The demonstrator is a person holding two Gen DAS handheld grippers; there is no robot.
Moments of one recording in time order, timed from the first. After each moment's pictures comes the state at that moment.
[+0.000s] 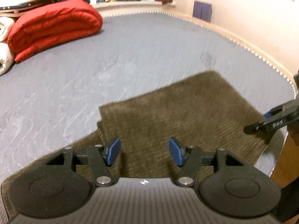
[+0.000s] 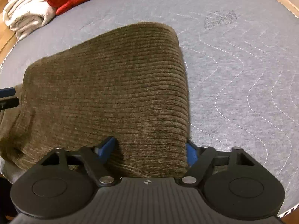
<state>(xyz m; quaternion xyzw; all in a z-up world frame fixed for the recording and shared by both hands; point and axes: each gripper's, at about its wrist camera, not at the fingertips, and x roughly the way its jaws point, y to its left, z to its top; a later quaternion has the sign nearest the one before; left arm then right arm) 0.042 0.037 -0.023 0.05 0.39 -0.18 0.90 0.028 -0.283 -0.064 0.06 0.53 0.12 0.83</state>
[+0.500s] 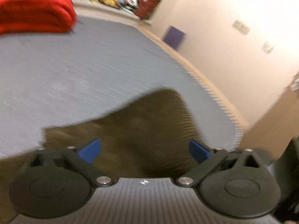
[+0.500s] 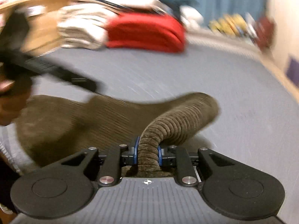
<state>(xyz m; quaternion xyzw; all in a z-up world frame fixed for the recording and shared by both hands) 0.058 0.040 0.033 -0.15 0.39 -0.32 0.85 -0.065 -0.177 0.039 -0.11 0.30 0.25 0.91</state>
